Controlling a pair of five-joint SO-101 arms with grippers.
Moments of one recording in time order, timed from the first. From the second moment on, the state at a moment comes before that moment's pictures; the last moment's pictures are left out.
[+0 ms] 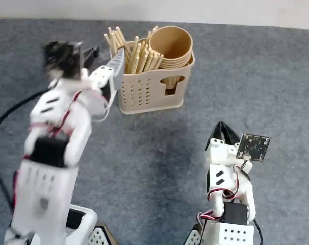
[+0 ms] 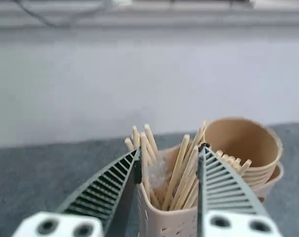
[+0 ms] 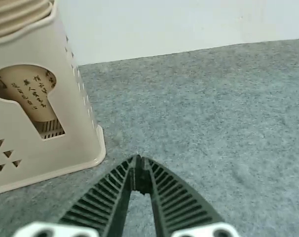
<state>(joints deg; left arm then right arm) 6.5 -50.4 30.1 36.3 6.5 1.4 -104.6 95.7 32.0 -2.6</state>
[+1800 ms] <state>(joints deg) -1.8 -104.3 95.9 33.8 0.6 0.4 -104.6 95.7 31.9 -2.6</state>
